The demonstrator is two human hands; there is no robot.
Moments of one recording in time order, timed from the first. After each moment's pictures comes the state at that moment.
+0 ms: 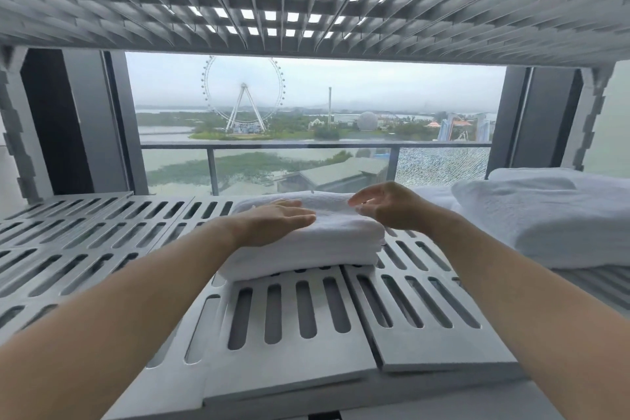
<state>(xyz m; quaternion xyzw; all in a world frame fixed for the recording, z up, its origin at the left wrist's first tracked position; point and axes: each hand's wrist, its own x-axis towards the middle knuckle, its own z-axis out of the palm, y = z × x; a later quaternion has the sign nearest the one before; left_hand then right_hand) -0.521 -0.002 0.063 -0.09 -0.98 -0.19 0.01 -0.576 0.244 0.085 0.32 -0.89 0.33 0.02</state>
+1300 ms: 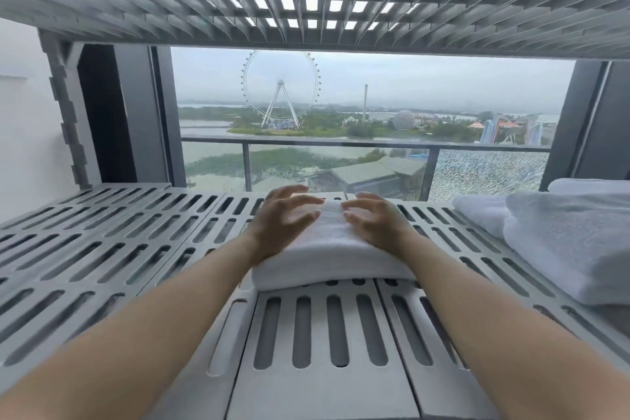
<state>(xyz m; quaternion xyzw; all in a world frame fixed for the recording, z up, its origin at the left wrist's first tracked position) -0.523 -0.026 0.042 -0.07 -0.93 -0.23 0.27 -0.624 0.167 0.038 0.33 -0.87 0.35 0.10</state>
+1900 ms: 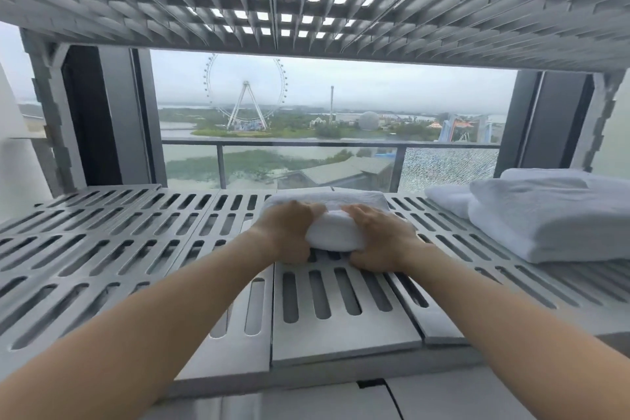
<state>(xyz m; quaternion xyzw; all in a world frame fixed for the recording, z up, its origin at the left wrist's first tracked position) -0.466 -0.001 0.058 -0.09 -0.98 0.03 0.16 -0.533 0.181 0.037 0.34 -0.93 0.05 0.15</state>
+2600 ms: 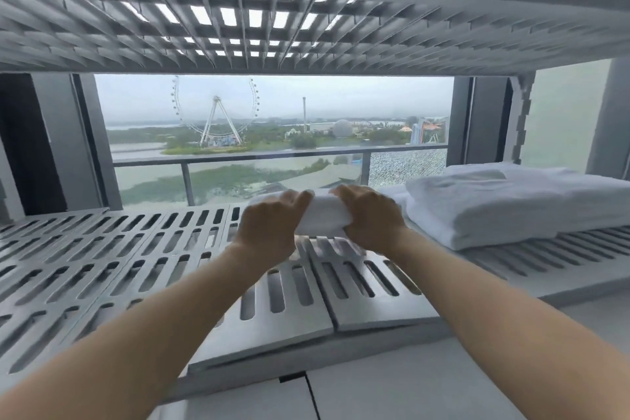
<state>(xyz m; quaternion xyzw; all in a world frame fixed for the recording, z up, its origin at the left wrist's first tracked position) -0.451 0.087 0.069 -0.08 -0.93 0.11 0.34 -0.524 0.264 0.062 0.30 -0.89 0.14 0.30</state>
